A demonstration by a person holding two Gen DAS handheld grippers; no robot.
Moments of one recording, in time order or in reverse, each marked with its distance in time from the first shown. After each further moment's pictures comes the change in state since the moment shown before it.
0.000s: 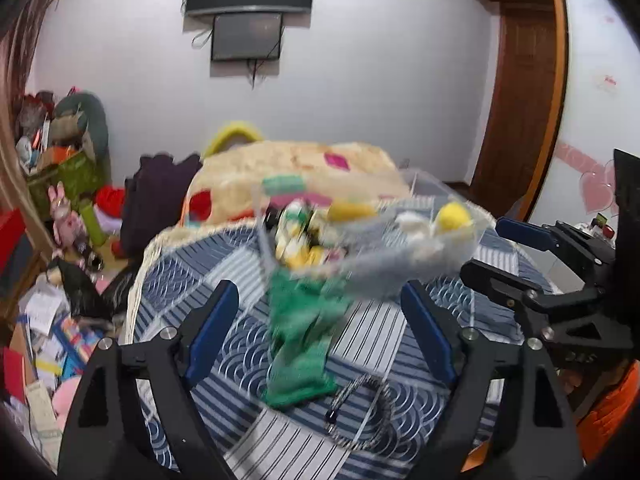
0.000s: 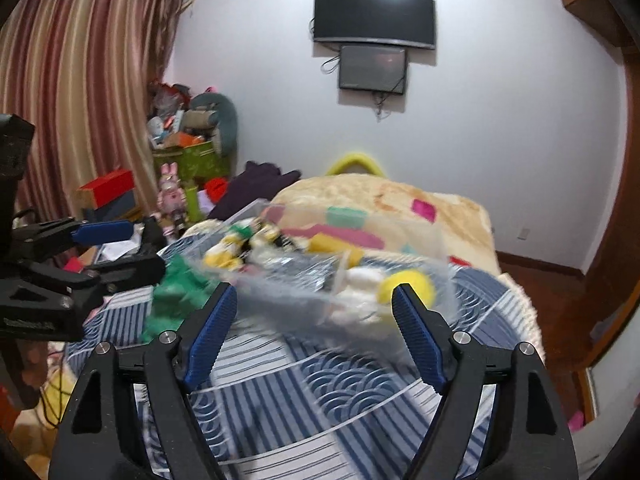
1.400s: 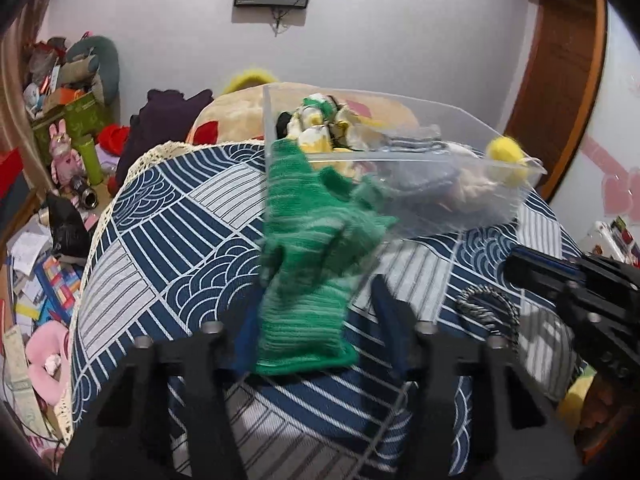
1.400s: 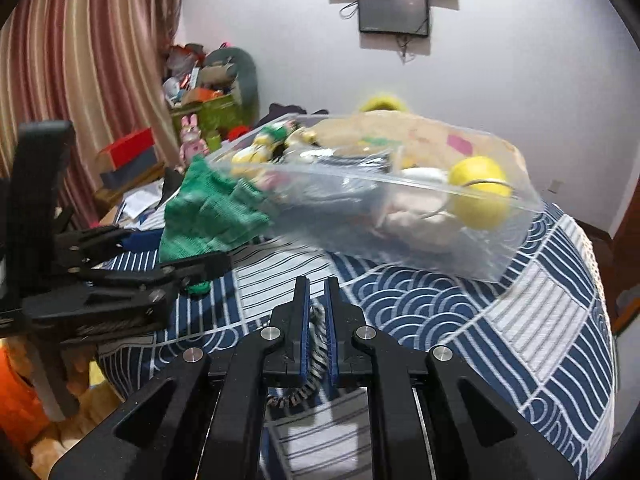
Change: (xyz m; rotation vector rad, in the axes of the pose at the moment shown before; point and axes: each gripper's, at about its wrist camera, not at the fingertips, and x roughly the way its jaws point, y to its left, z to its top) left arm 0.063 0.006 -0.043 -0.101 0.133 0.035; right arm 0.028 0.010 -0.046 0.046 0.164 0.093
